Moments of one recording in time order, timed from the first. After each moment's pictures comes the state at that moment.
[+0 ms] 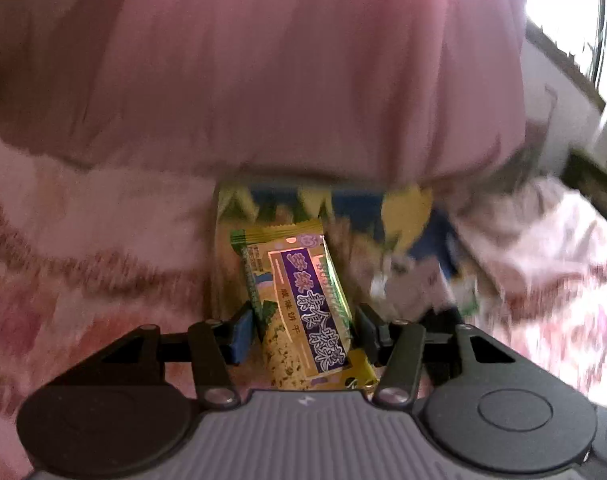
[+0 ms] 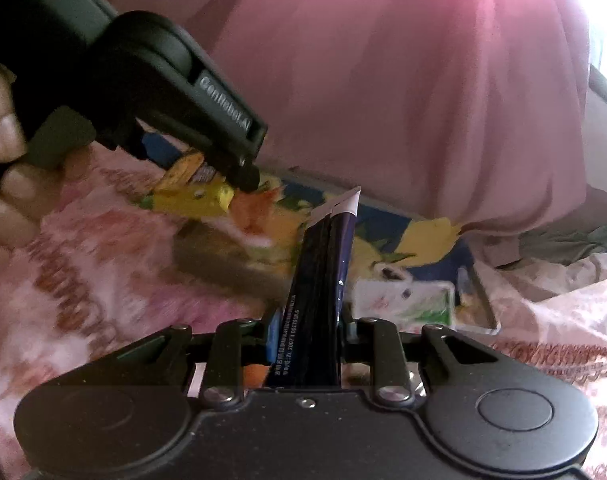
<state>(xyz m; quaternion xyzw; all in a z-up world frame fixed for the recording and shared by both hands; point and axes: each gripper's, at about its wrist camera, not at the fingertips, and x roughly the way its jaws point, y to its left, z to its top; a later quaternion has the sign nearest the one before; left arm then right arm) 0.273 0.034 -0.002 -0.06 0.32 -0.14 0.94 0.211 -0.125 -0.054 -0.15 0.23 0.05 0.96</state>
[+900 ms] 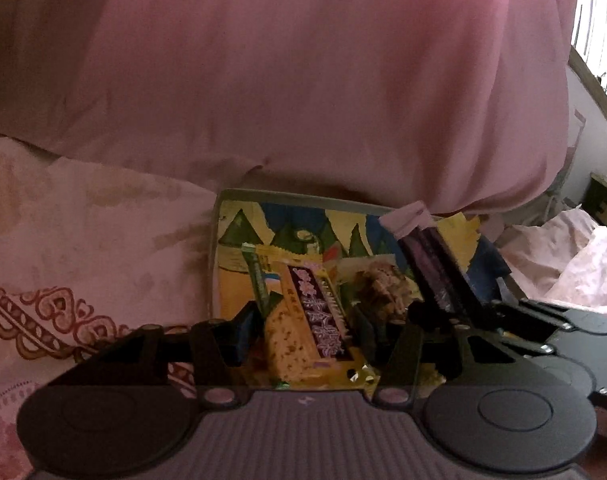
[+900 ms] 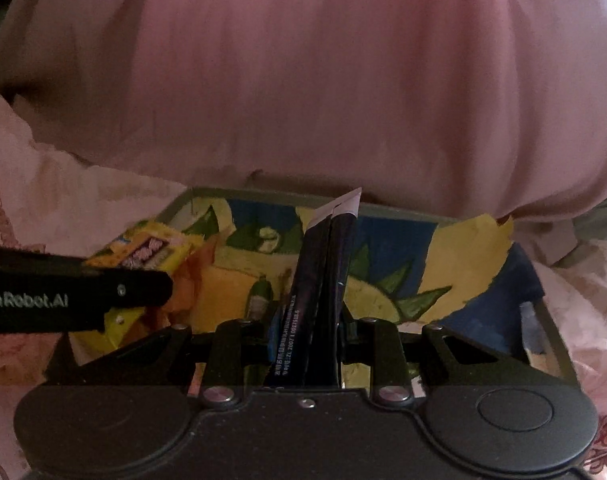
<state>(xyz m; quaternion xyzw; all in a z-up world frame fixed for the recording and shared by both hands) 0.372 0.037 -0.058 -0.09 0.31 -0.14 0.93 0.386 -0.141 -0.076 -0.07 0.28 0.07 0.95</state>
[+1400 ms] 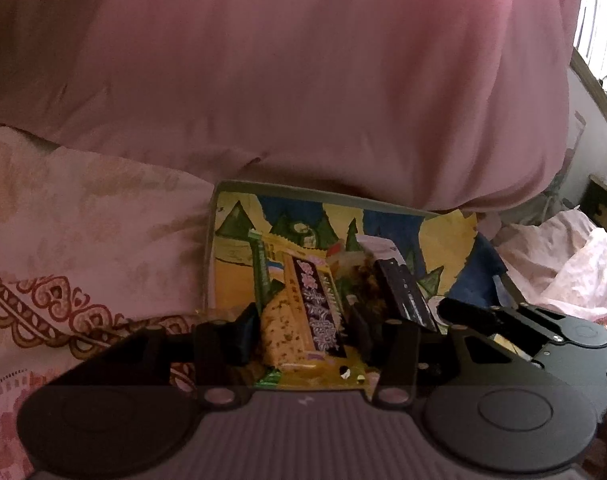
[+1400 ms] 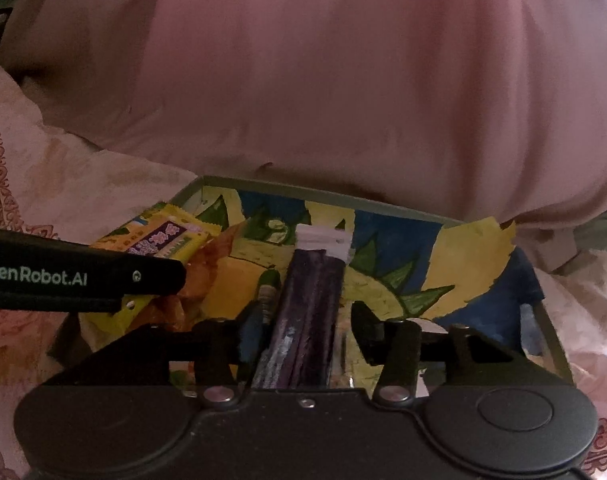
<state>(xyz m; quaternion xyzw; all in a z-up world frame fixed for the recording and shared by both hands) 0.370 0.042 -0.059 -0.11 0.32 -0.14 0.93 0.374 -0.136 -0.071 -0.09 0.28 0.07 0.95</state>
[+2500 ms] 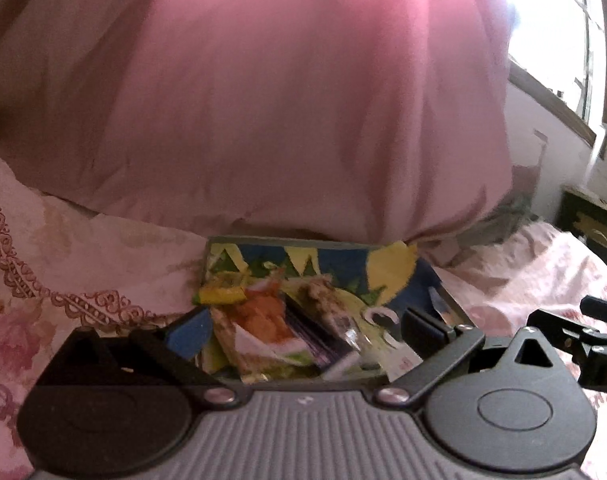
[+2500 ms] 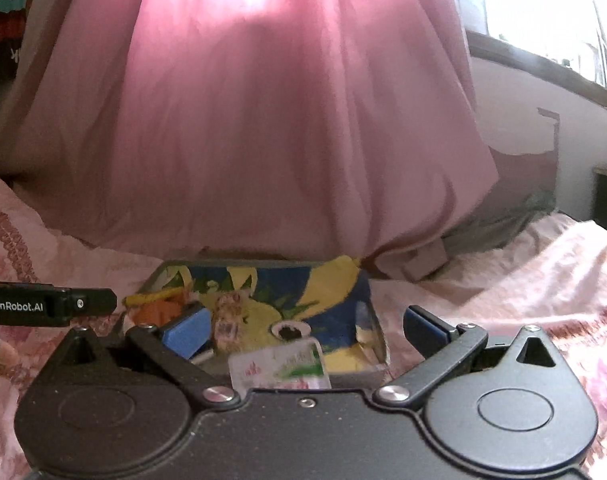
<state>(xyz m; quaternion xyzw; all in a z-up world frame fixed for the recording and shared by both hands) 0.227 0.003 0.011 -0.06 0.23 -0.12 0.96 0.170 -0.247 0.017 -0.01 0.18 0.00 0.98</state>
